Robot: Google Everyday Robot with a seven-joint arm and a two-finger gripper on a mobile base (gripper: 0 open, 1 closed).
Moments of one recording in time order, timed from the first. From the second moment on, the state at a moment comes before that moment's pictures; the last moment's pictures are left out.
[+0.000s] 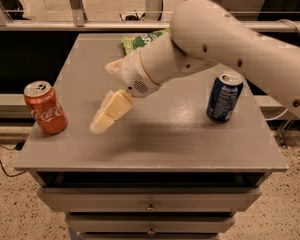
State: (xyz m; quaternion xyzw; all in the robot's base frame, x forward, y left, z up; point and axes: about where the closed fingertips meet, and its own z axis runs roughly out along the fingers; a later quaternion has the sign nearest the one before) arm 0.516 0.094 0.897 -0.62 0.64 0.27 0.36
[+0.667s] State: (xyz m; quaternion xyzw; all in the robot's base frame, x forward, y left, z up) arm 0.508 0.174 0.887 -0.60 0.60 0.36 0.39
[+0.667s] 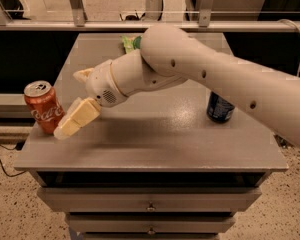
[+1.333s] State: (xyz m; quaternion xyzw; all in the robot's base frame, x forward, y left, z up) arm 0.503 0.226 0.884 -0.59 0.57 0.40 0.40
